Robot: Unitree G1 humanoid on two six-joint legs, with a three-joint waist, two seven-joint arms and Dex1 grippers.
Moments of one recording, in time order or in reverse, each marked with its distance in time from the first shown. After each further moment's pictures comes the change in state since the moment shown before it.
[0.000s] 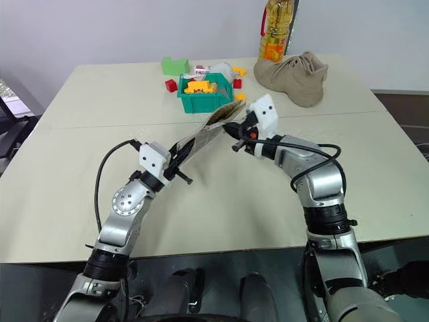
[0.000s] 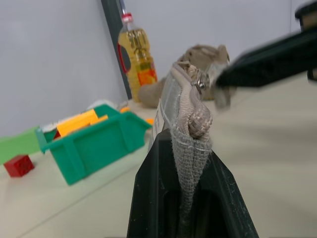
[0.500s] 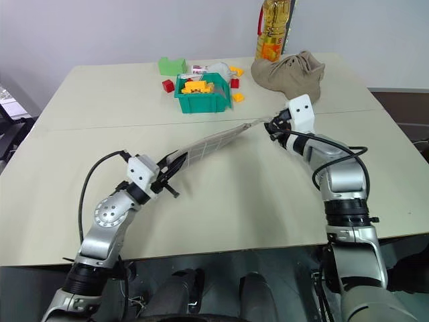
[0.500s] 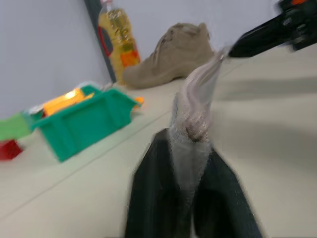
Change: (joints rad) left arm 0.113 0.110 0.053 -0.069 -0.077 0.041 -0.074; right arm 0.053 -0.137 -0.044 0.133 -0.087 -0.069 -0.010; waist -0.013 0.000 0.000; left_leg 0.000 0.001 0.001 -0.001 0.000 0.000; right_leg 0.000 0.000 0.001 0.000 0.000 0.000
